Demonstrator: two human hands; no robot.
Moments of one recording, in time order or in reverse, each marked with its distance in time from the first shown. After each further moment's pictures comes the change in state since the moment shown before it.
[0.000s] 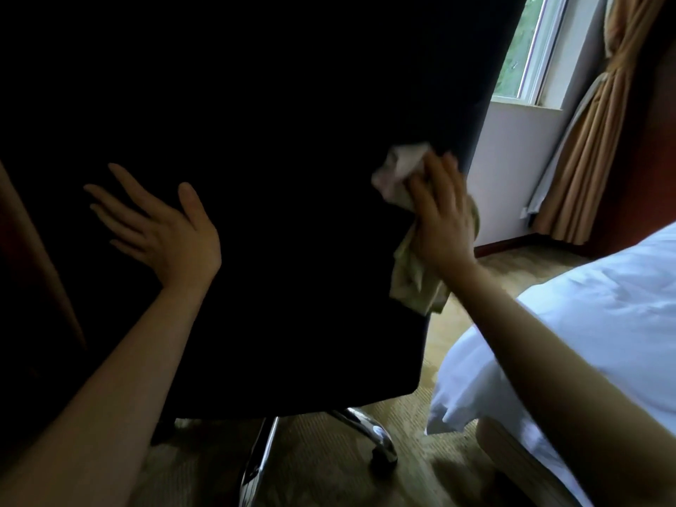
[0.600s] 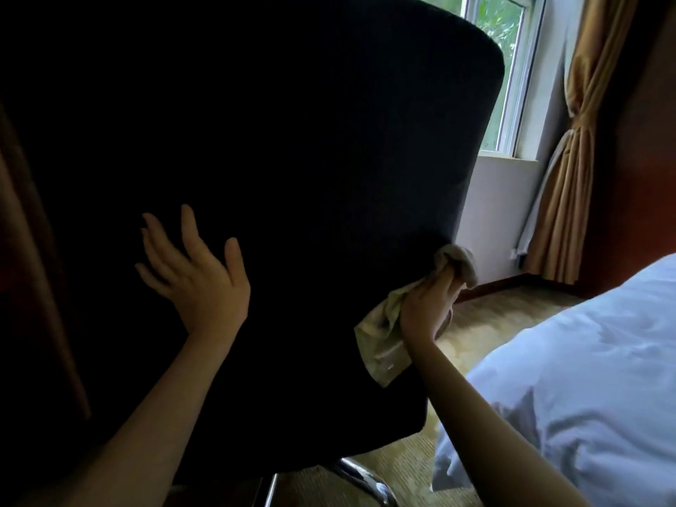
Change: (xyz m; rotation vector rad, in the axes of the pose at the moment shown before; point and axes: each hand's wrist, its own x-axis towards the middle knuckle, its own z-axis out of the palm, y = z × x) left_hand -0.003 0.021 -0.011 0.113 0.035 0.344; right_hand -0.013 -0.047 0.012 0.231 0.104 1.150
